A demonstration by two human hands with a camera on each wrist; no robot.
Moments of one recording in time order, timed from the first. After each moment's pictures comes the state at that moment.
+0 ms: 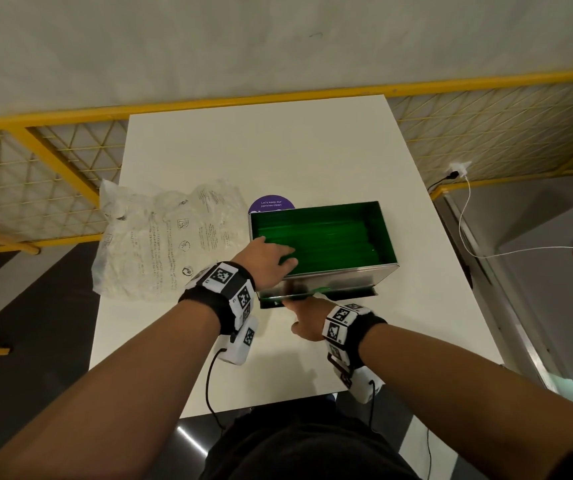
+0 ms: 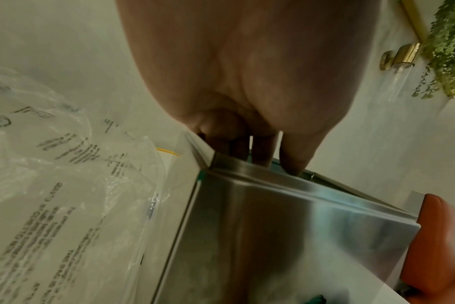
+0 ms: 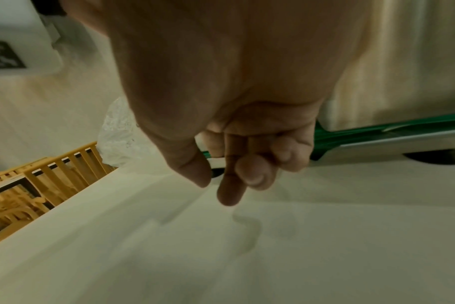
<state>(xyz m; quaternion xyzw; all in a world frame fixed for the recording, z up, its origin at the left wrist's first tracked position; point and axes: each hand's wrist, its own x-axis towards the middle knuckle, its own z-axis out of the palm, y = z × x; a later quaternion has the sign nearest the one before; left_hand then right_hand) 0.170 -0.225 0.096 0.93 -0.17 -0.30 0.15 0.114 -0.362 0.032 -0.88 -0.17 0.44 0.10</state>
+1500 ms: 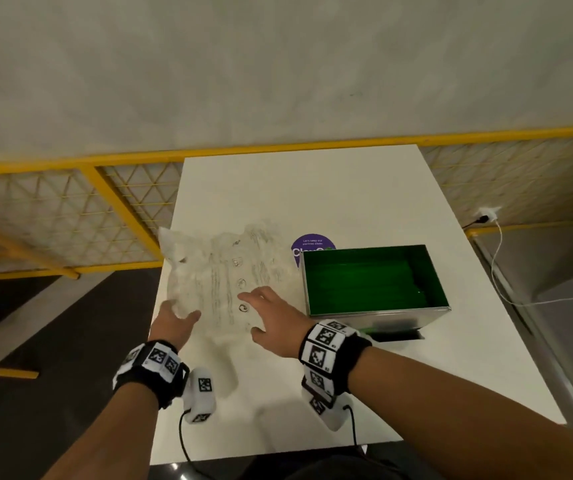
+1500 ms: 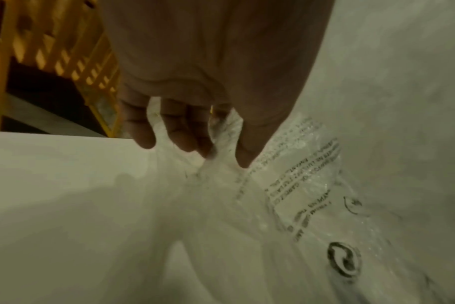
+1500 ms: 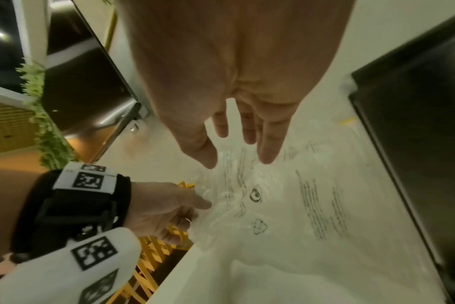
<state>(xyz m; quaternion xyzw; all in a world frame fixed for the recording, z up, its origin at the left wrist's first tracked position) 0.127 -0.003 0.012 0.84 0.37 -0.12 0.38 0.132 -0.236 0.087 -0.87 -0.26 0.27 0.32</state>
